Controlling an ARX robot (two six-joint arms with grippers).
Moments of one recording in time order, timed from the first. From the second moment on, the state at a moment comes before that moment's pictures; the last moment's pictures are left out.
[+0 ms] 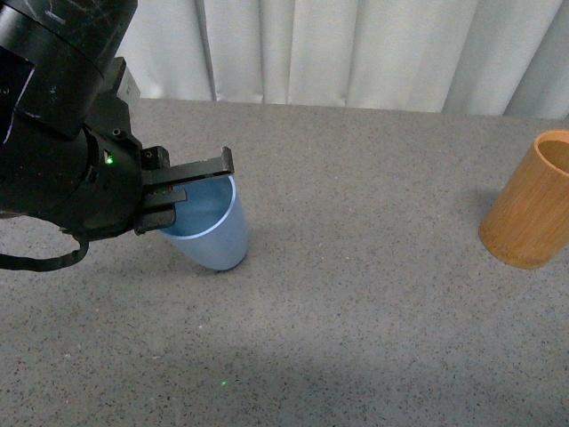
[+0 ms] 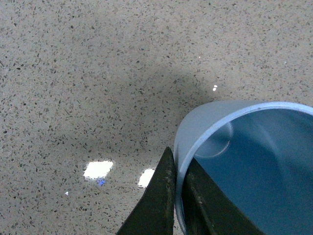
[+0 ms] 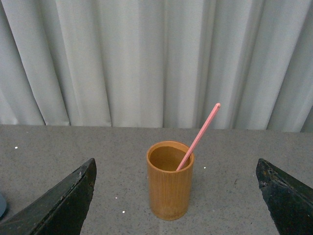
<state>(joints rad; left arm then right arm) -0.38 1.81 0.83 0.07 -0.19 -0.48 0.00 0.00 0.00 0.00 0.00 0.00</state>
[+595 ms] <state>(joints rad) -0.54 1.89 1.03 0.07 -0.17 -0.27 0.00 0.00 0.00 0.00 0.00 0.00</state>
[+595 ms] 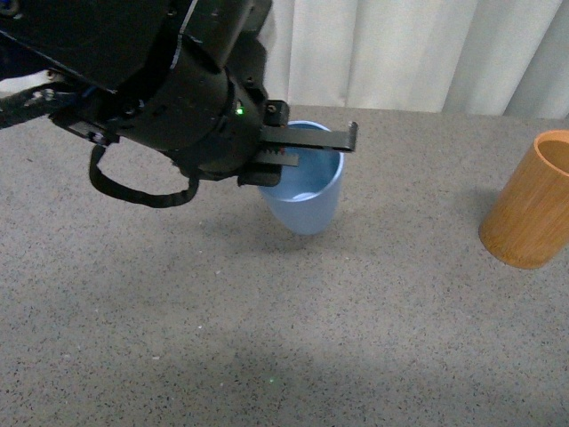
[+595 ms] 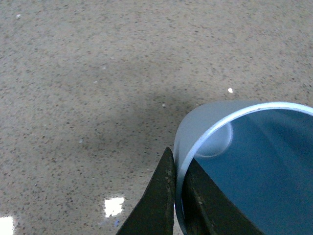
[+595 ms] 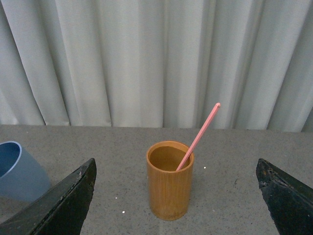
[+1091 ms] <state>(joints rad) -0.65 1.90 1.00 0.09 -0.16 -0.18 0.00 0.00 0.00 0.00 0.00 0.00</state>
